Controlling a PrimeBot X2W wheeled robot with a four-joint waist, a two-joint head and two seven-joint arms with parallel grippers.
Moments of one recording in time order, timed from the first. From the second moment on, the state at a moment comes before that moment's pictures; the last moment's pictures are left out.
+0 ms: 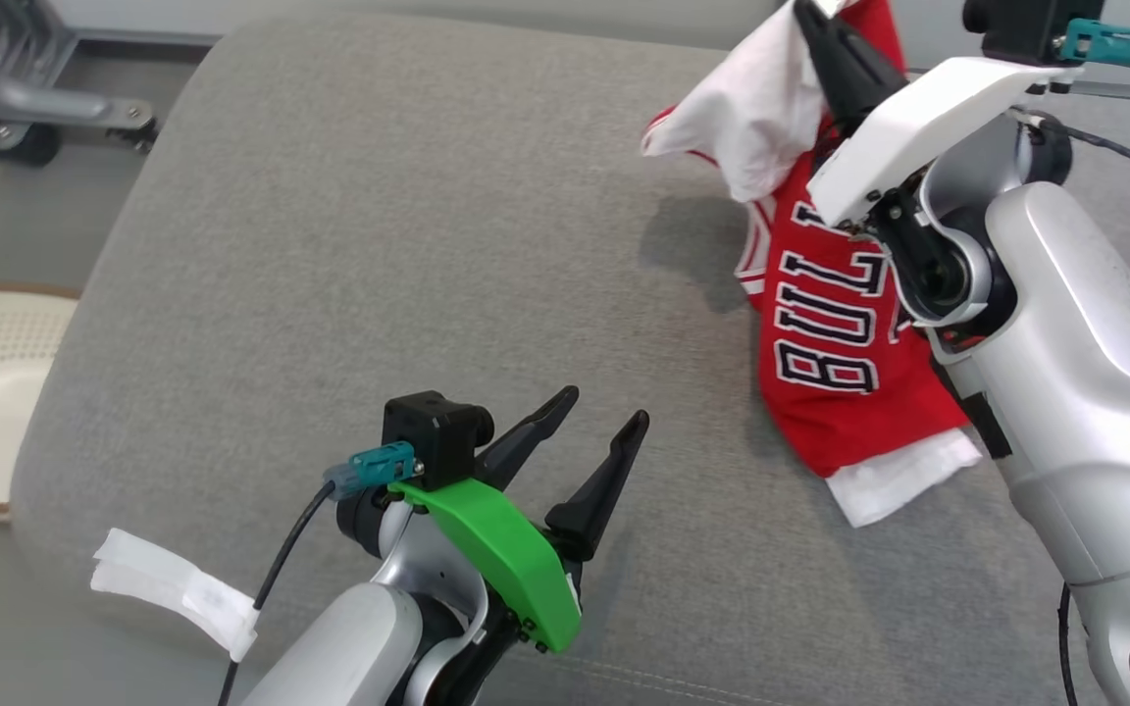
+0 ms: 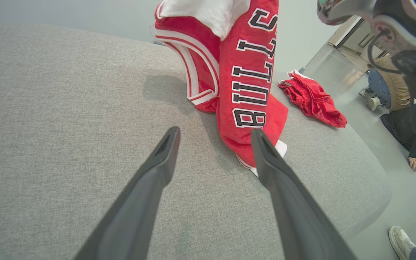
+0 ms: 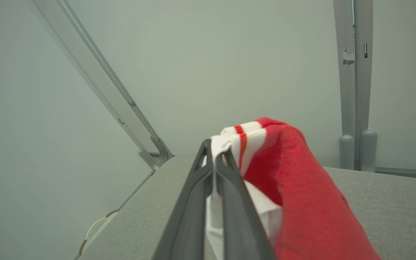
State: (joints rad) left arm -0.28 0.10 -0.68 -0.07 -0.73 0.06 0.14; right arm -0.75 -0.19 0.46 0.30 0.73 -0.10 0.11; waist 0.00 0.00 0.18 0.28
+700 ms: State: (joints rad) left arm -0.28 0.11 -0.62 -0.03 -0.78 0.05 0.11; right arm -0.80 -0.22 0.62 0.44 0.59 -0.03 0.08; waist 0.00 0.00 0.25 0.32
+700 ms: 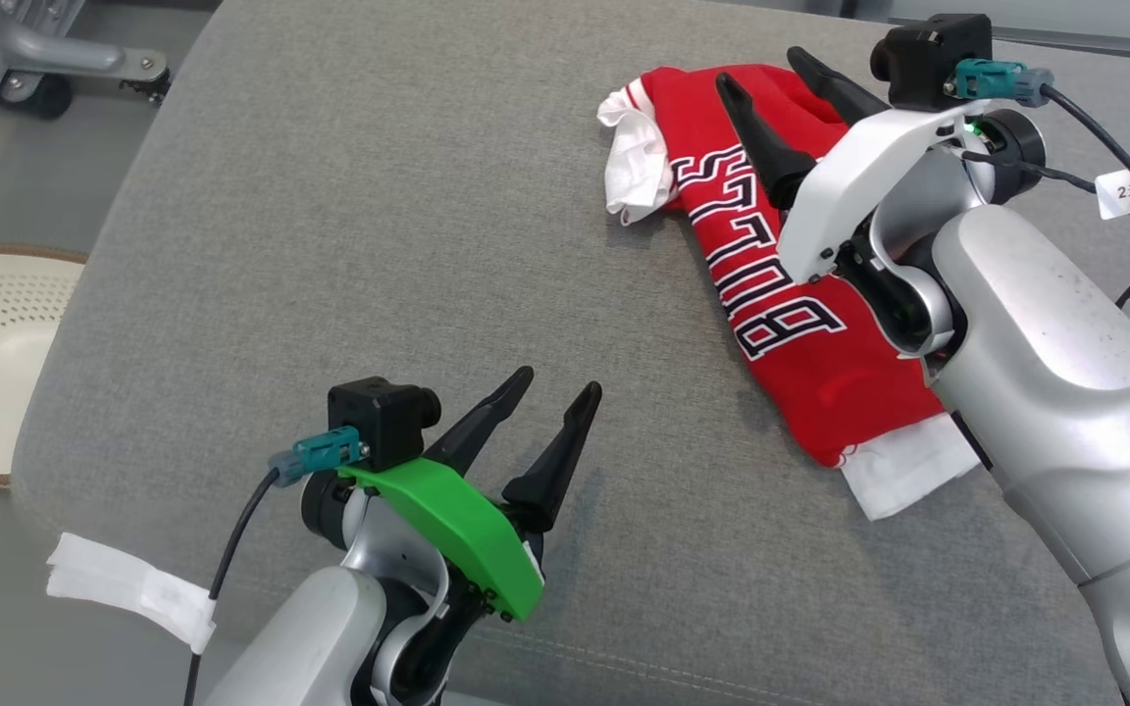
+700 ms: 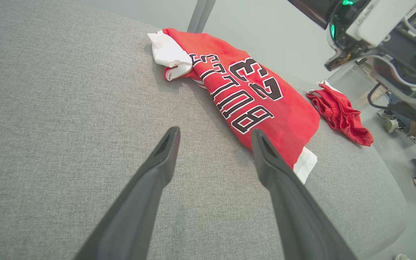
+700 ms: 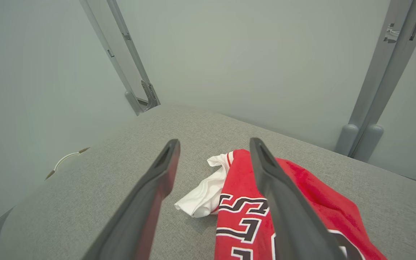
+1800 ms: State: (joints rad) left arm -0.25 0.07 -0.68 0.05 -0.92 0.07 0.24; right arm -0.39 -0.37 0.56 0.09 0.52 -0.11 -0.09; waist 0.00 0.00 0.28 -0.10
